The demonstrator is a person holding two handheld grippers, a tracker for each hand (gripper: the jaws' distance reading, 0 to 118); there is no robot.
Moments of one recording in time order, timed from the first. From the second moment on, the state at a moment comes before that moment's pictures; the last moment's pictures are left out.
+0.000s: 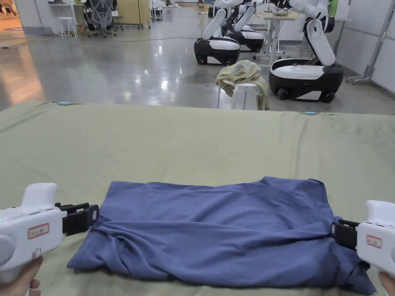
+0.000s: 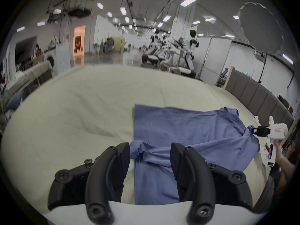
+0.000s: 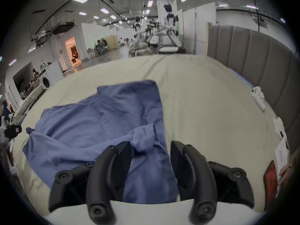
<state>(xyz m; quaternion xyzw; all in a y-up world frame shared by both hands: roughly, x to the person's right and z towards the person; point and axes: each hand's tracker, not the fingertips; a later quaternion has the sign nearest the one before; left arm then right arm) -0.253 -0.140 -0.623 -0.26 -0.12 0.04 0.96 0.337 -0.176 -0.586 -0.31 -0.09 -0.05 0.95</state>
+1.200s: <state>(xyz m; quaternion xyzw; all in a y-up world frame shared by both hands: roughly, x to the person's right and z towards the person) -0.250 -0.130 -0.523 -0.29 -0.15 0.09 0.94 0.228 -0.128 -0.387 -0.19 0.03 -0.05 0.98</state>
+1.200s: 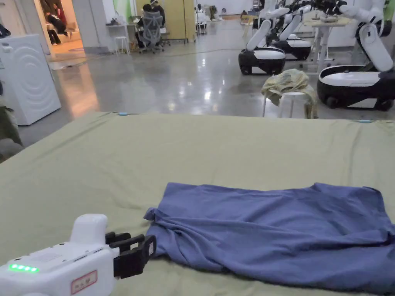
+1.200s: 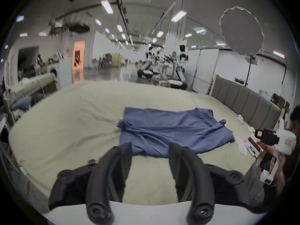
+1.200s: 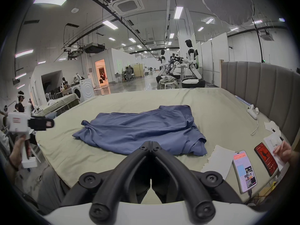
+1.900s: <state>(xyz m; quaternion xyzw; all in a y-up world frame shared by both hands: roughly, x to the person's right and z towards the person) -0.226 -0.218 -0.674 -0.48 -0.07 0.08 0.87 0.302 -0.170 -0.463 -0.32 -0.04 -0.11 0.94</state>
